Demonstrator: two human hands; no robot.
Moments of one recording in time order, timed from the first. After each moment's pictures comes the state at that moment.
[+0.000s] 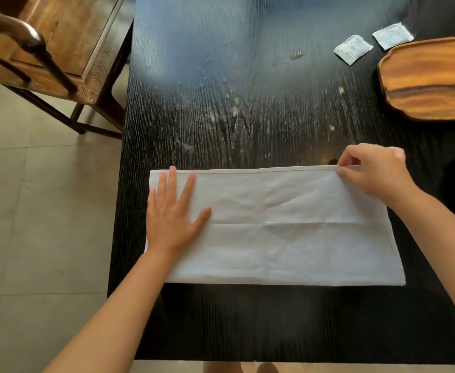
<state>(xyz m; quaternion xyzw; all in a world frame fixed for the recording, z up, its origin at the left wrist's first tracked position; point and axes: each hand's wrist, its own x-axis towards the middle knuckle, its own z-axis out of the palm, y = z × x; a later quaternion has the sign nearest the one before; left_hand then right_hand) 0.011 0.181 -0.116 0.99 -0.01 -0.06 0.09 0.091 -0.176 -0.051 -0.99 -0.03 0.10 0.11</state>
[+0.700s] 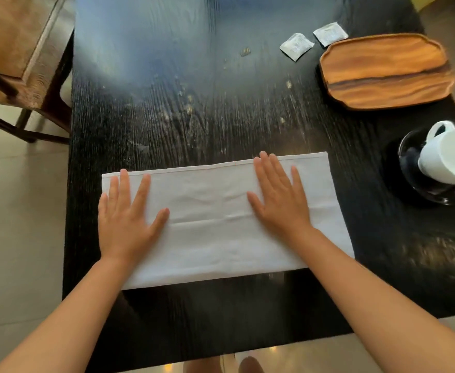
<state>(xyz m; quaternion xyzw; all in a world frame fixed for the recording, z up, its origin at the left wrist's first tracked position) 0.007 0.184 -0.115 1.00 -0.01 -0.05 0.08 0.019 -0.112 -0.104 -0.99 -0.06 0.07 0.06</state>
